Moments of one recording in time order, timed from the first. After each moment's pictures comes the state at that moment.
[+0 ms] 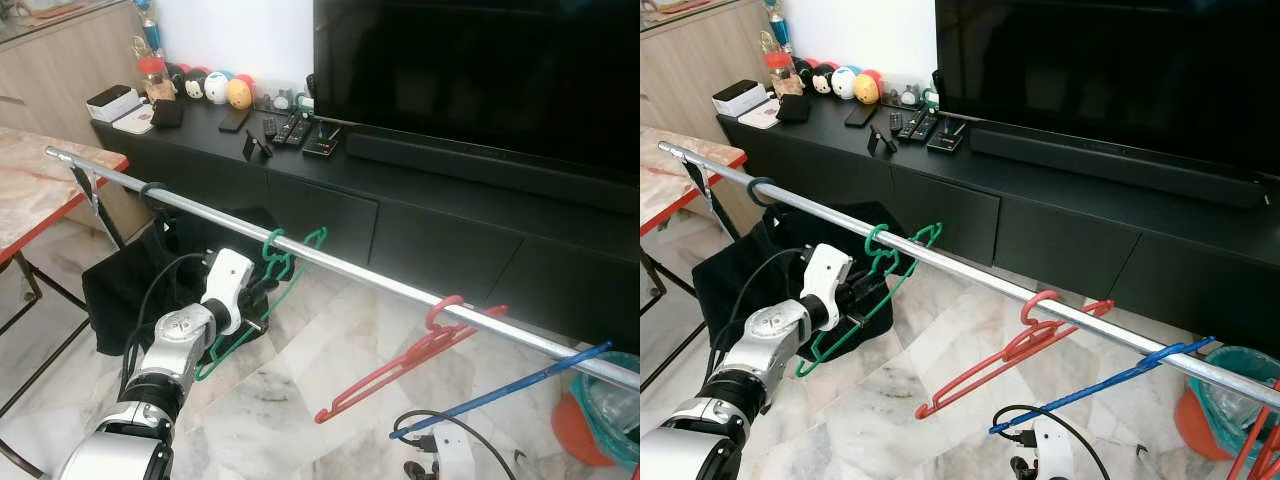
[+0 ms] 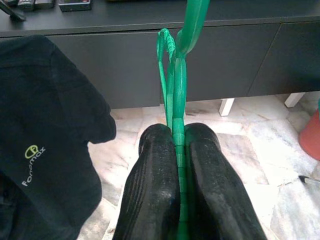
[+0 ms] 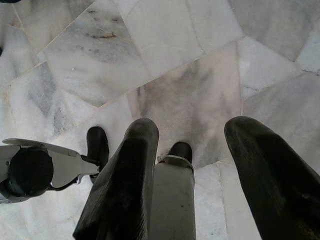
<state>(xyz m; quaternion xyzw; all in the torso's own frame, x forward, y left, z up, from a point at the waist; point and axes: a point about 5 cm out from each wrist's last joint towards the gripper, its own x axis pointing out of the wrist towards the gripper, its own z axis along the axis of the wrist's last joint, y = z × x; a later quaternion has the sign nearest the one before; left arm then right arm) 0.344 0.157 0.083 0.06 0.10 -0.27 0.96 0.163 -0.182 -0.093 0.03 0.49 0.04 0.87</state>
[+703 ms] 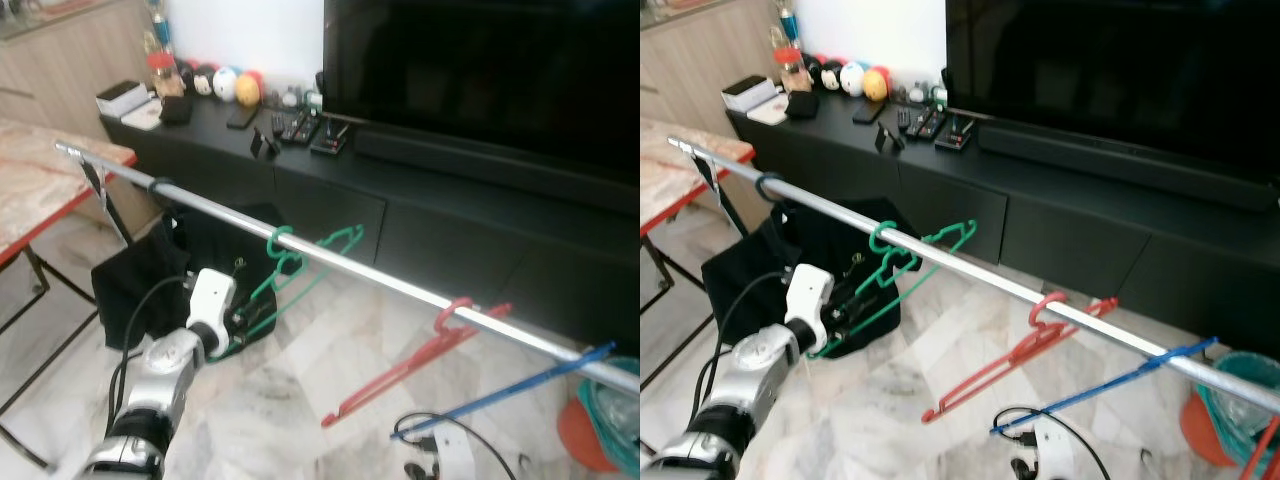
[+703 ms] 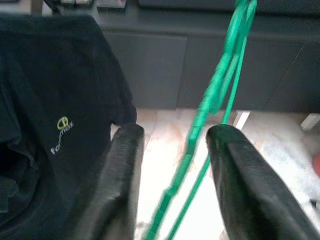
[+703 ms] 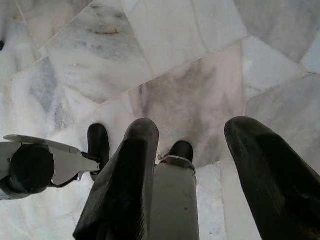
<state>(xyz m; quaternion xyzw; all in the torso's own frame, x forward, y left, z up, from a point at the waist) 0.314 0.177 0.070 0.02 0.06 -0.23 0.97 0.163 -0.182 -0.093 0.03 0.49 0.04 0.87</state>
